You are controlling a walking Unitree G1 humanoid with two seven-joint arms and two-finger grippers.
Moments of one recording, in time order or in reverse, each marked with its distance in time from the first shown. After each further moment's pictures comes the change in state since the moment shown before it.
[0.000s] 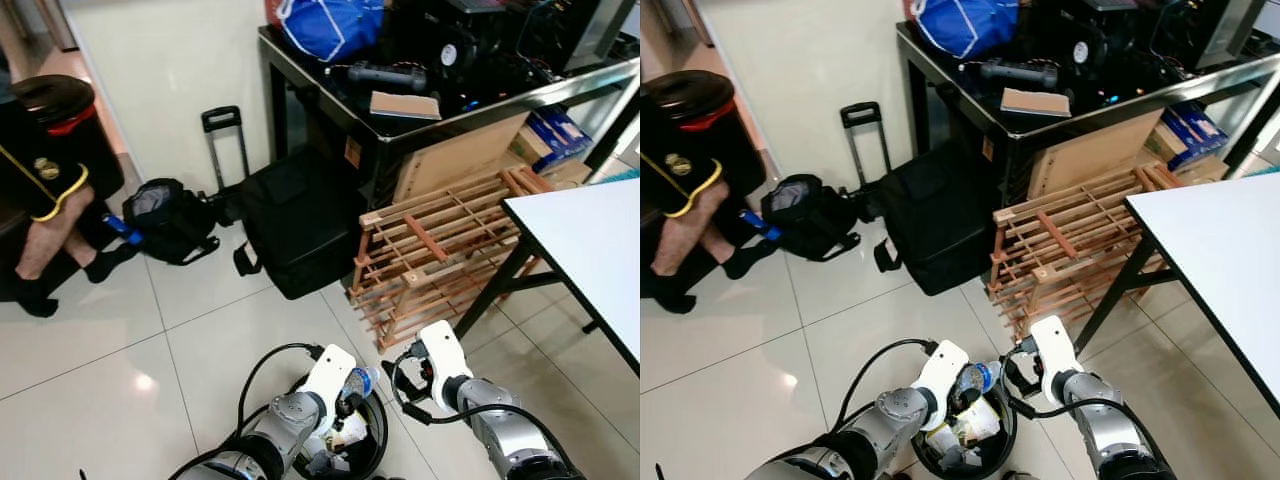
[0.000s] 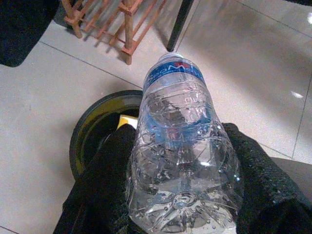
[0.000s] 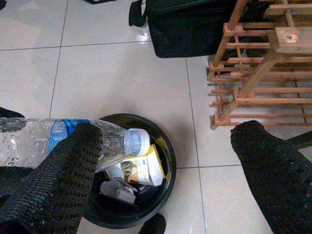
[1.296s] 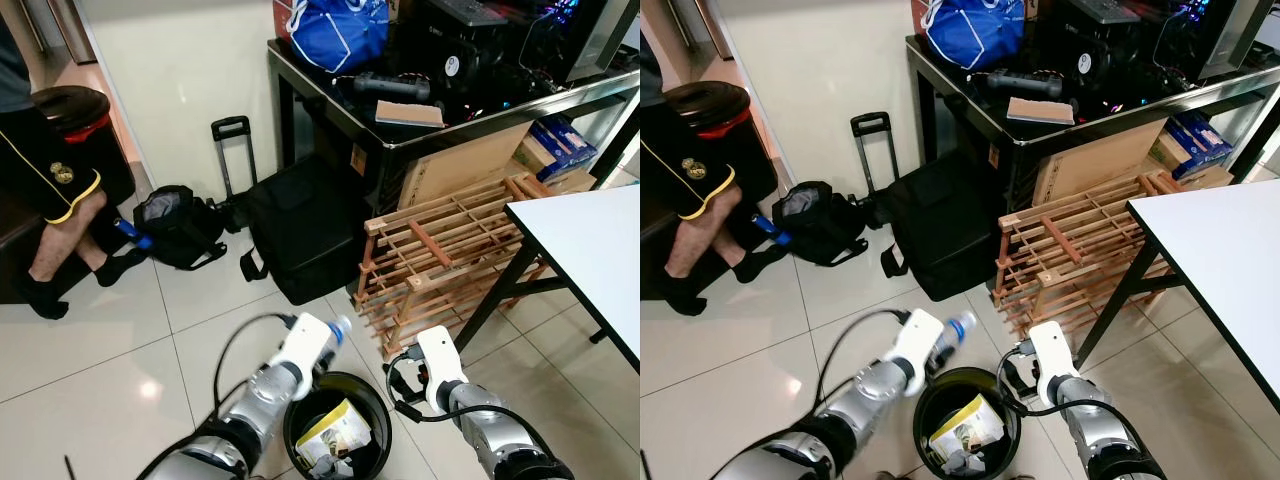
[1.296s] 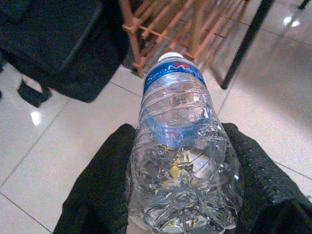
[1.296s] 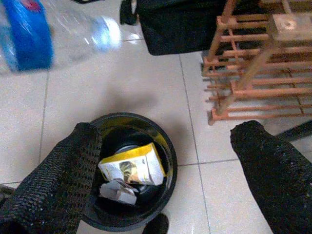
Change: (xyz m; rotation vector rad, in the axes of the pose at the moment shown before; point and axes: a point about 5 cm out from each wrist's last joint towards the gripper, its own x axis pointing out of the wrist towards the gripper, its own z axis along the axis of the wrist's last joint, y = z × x) left arm -0.011 0.042 0.019 0.062 -0.142 0.176; right arm 0.011 0.004 -0.010 0.043 0.021 -0.045
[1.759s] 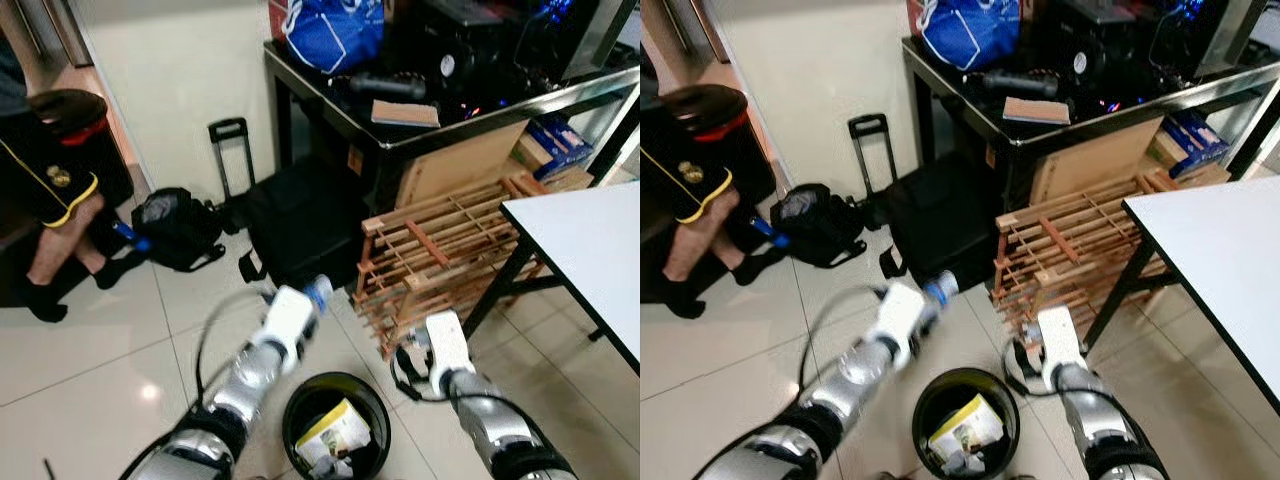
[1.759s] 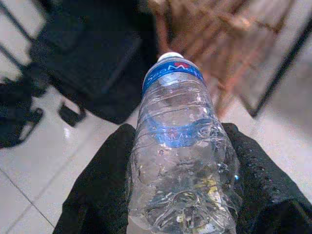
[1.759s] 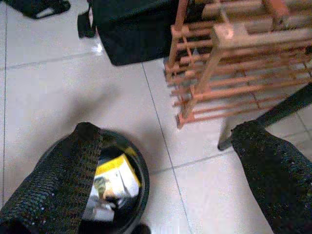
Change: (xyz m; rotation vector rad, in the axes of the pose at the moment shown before) left arm -0.005 0.031 0.015 0.012 -0.095 0.115; right arm 0.002 -0.011 0.005 0.041 -0.008 -0.179
